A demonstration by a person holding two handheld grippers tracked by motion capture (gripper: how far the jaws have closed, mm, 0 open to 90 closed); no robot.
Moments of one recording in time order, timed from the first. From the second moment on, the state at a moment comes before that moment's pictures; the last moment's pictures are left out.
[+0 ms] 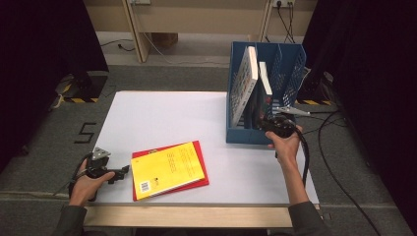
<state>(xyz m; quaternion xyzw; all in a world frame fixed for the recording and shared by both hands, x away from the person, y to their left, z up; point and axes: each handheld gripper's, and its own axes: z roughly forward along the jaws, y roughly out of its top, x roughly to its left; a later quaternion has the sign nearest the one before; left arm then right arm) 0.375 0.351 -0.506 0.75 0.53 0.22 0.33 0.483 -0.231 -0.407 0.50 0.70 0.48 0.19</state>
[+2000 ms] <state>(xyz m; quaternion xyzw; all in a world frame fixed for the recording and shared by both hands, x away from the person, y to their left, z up) 0.375 0.351 -0.506 0.75 0.53 0.22 0.33 0.551 -0.213 -0.407 0.53 0.69 0.44 0.22</state>
